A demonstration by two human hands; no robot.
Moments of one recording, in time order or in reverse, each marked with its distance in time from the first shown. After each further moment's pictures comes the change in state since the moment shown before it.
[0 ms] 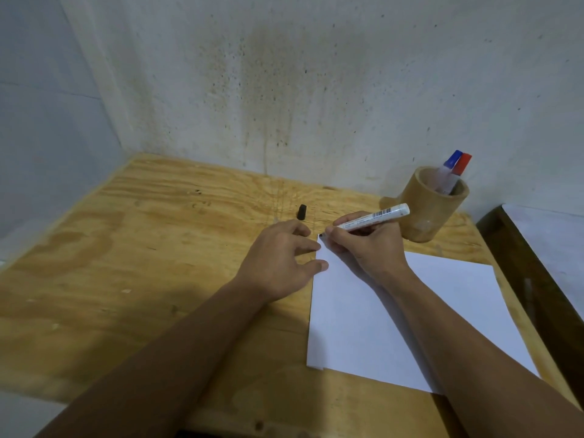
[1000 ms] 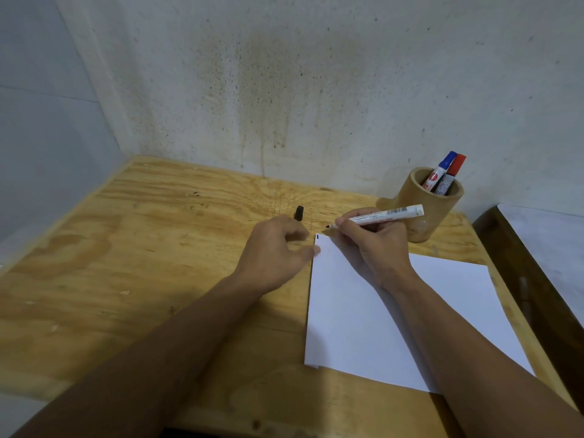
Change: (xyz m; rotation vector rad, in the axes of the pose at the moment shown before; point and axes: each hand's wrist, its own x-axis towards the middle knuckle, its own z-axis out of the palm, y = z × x) left_hand 0.009 0.002 -0.002 -0.230 0.097 -0.158; right_hand 0.003 0.000 -0.006 0.167 0.113 0.065
